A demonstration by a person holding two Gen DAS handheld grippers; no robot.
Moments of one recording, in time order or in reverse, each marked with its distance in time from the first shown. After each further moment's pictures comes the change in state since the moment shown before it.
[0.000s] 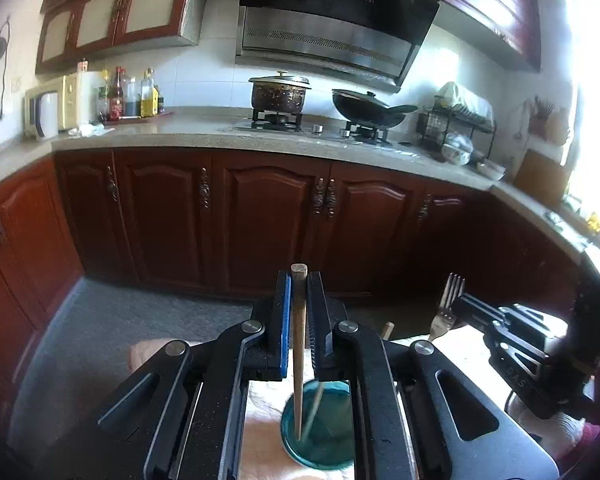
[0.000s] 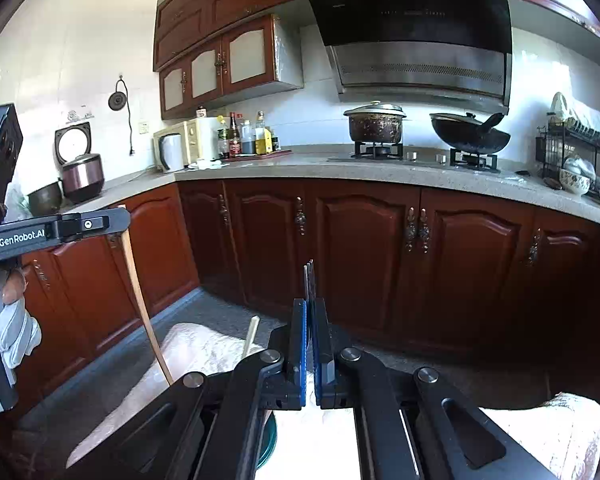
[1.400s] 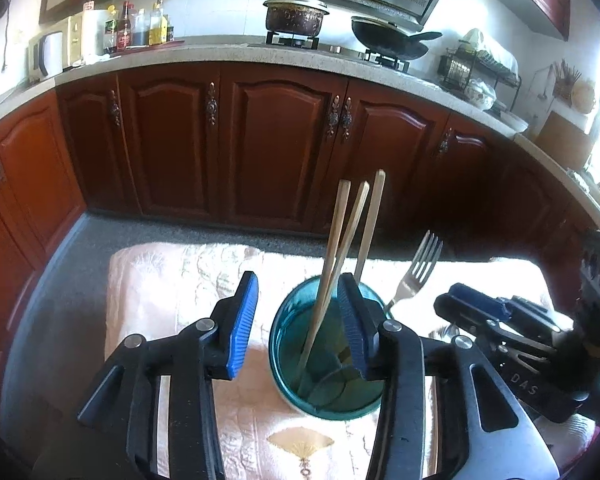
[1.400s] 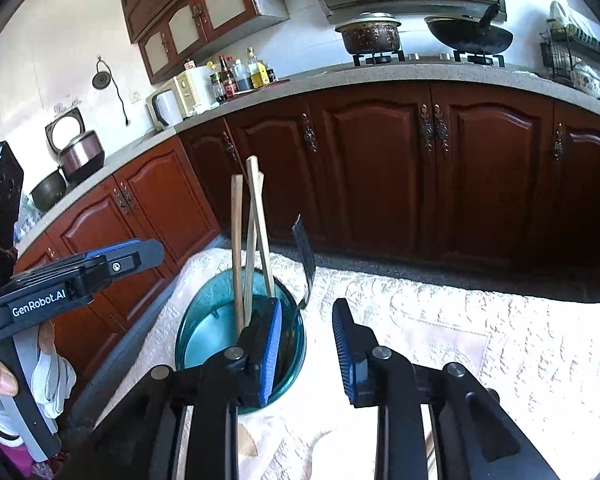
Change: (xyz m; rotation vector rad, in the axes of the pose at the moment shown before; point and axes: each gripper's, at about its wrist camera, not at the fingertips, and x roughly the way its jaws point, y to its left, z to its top) left arm 0.044 -0.011 -0.100 -0.046 0.227 0.043; right arm 0.037 -0.004 -0.089 0.151 0.241 0.105
